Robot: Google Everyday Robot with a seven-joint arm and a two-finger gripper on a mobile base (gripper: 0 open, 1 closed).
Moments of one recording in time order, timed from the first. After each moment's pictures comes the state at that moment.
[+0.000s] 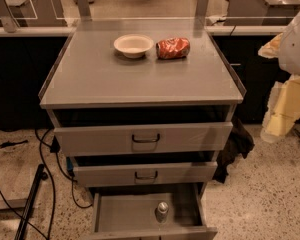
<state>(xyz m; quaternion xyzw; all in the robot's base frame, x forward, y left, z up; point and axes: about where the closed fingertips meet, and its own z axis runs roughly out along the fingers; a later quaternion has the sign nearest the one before) 0.438 -0.217 0.976 -0.60 0.78 -0.03 0.16</state>
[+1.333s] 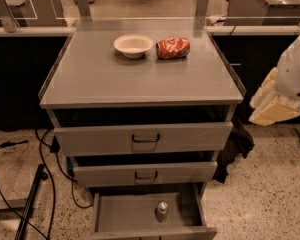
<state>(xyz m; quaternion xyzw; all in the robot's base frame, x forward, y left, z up) 0.438 -0.225 0.937 -0.58 0.80 -0.02 0.16</state>
